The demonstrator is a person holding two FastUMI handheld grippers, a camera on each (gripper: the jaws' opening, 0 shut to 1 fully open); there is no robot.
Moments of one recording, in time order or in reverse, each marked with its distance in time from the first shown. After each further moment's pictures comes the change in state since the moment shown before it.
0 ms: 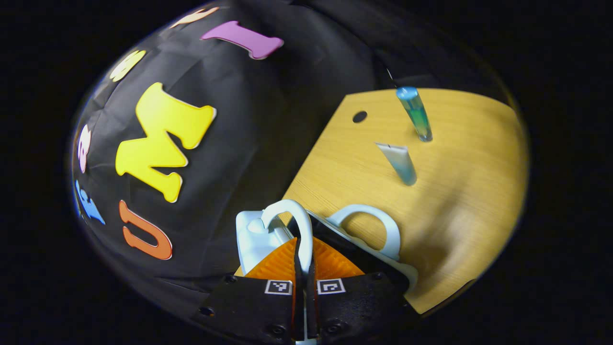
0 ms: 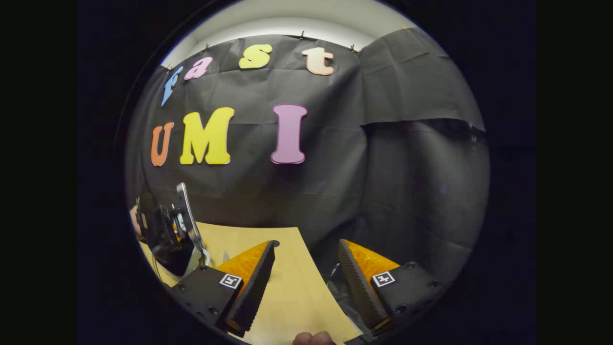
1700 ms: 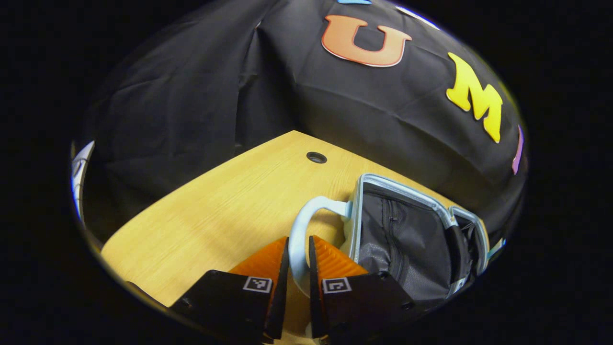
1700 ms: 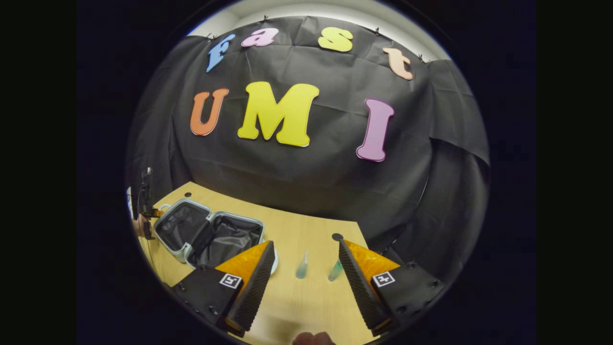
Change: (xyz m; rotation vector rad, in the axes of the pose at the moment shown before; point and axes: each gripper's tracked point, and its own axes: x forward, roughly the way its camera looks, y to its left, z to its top) left arm 0.057 0.060 -0.304 -1.334 0.148 0.235; right arm -0.008 0.204 -0.023 -0.181 0.164 0.244
